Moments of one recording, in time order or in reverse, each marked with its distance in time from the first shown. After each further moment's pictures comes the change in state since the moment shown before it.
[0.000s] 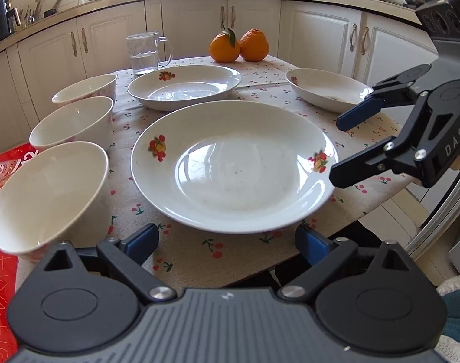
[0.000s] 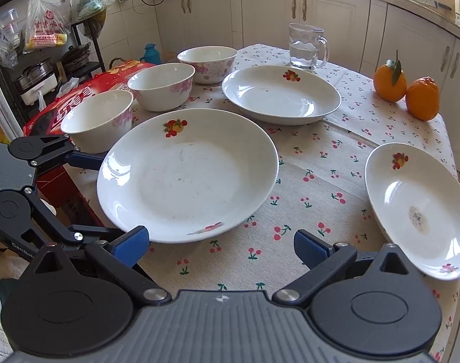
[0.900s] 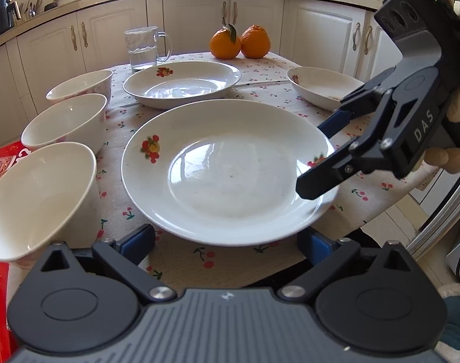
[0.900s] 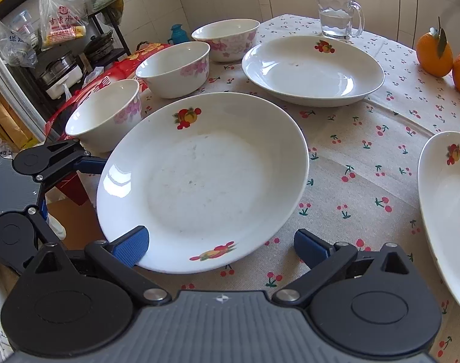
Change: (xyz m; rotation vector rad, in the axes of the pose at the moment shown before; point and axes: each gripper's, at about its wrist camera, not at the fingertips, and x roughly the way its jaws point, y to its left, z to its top) left arm 0.007 0.000 0.009 -0.012 0.020 -0.008; right arm 0.039 -0.023 0.023 0.045 0.108 0.186
